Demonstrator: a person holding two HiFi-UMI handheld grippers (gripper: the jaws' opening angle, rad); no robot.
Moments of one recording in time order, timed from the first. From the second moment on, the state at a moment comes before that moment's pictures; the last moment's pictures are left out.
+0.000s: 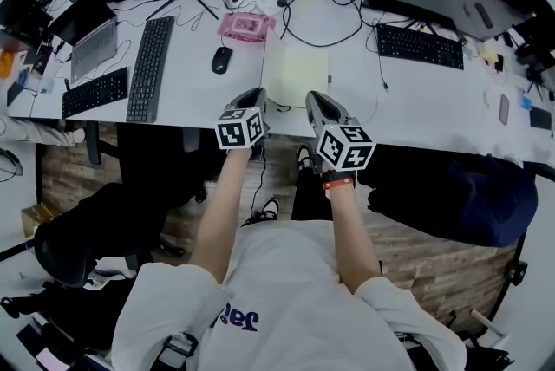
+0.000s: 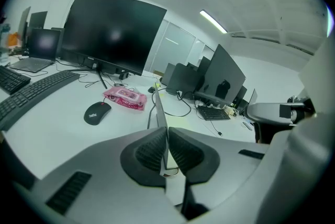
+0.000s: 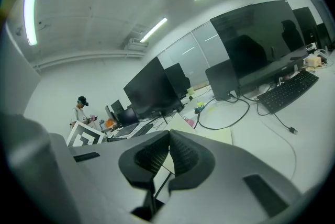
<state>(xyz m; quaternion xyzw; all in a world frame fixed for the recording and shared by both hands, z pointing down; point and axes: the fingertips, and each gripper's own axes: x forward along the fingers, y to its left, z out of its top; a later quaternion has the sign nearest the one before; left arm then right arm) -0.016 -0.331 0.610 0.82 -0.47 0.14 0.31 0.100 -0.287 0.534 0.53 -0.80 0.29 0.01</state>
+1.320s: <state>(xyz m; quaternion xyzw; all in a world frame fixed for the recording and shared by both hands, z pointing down) 0.083 -0.310 0.609 0.87 -0.38 0.18 0.26 0.159 -0.269 0.541 0.59 -0.75 0.30 -0.02</state>
